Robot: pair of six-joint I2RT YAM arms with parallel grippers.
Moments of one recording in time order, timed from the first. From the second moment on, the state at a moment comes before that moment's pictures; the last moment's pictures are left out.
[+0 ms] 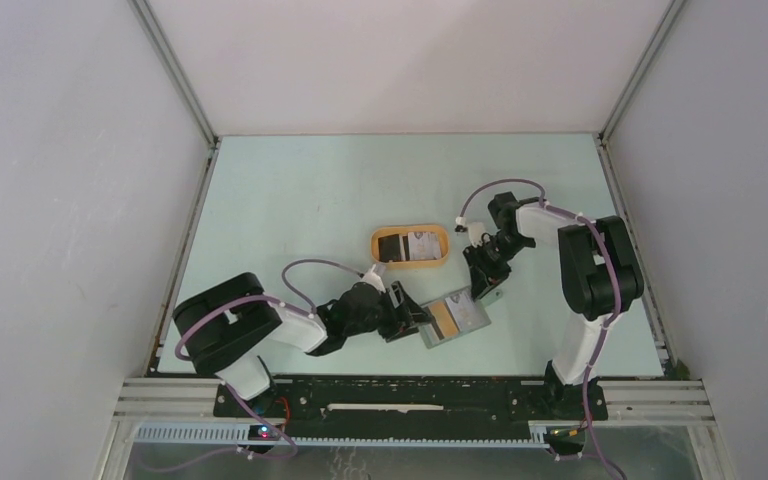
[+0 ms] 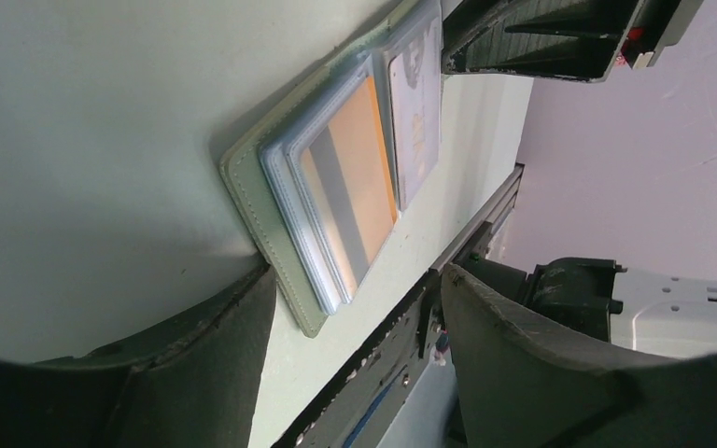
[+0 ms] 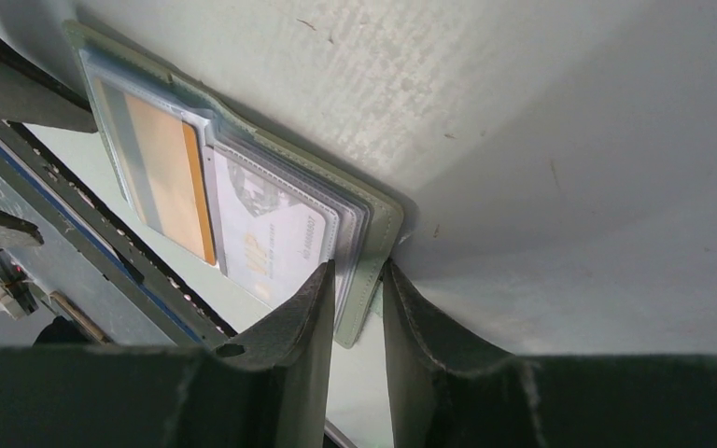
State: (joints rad) left arm -0.97 1.61 0.39 0.71 0.12 -1.33; right arm 0.24 1.87 1.13 -0.87 -0.56 -0.36
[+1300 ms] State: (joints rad) left arm -0.97 1.69 0.52 0.99 0.22 -1.17; right arm 0.24 1.89 1.14 -0.90 -0.66 -0.35
